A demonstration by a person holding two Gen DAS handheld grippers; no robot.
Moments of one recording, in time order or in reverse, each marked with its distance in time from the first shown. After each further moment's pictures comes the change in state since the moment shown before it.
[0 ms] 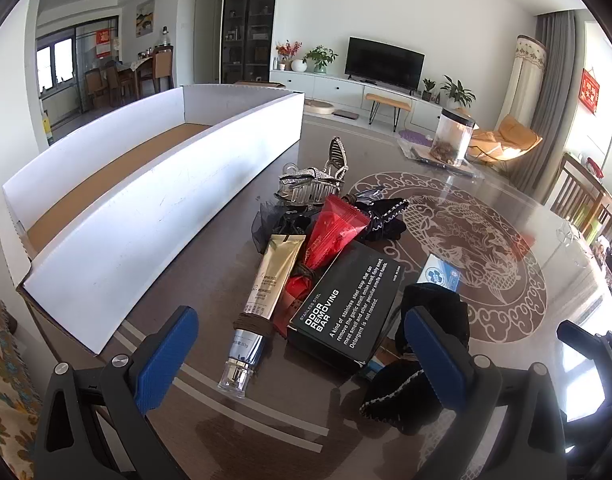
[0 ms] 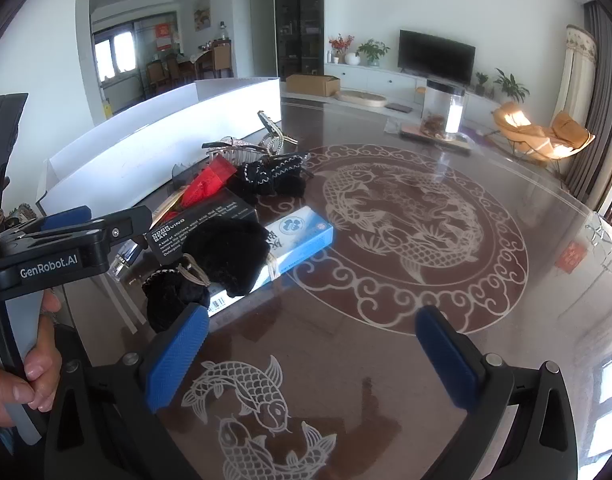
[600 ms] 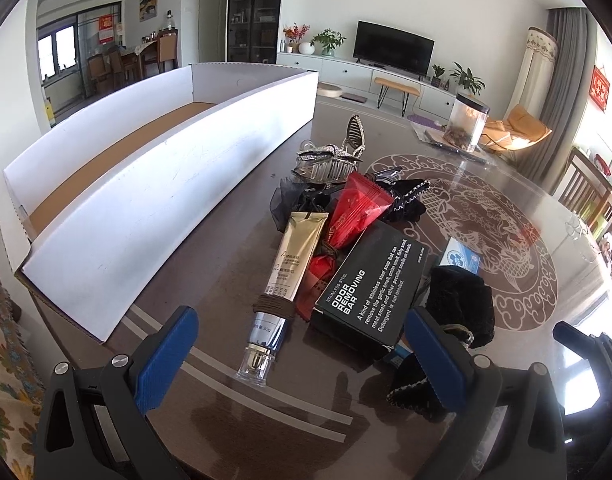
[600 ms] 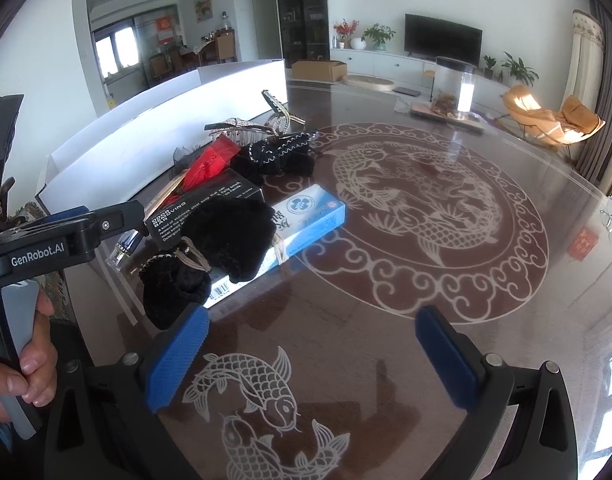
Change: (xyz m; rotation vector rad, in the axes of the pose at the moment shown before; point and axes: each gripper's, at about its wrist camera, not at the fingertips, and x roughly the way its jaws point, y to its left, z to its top) left arm 0.009 0.013 -0.006 0.003 0.075 0.040; right arm 0.021 -0.001 -0.005 0.017 0.059 0.048
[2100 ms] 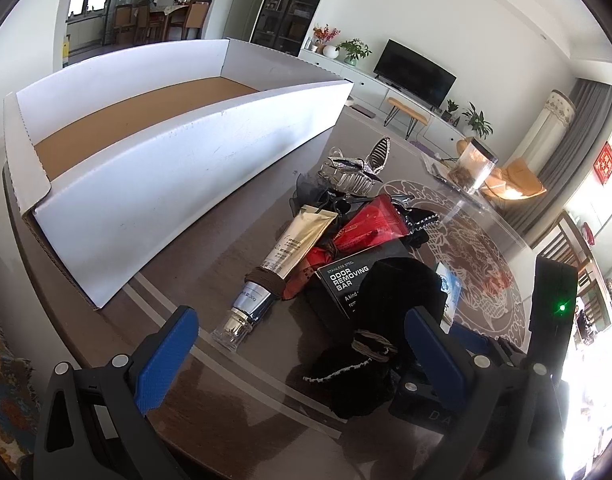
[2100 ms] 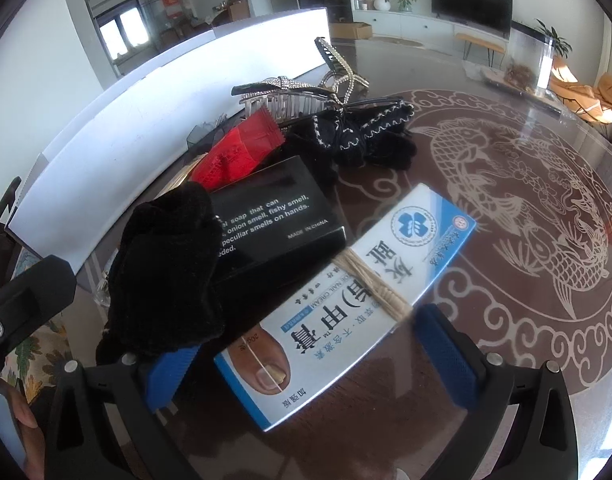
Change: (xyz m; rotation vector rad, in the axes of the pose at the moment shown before) left arm 0.001 0.040 -0.001 -0.244 0.000 -0.134; right arm 0.094 0.056 0.046 0.010 0.136 0.100
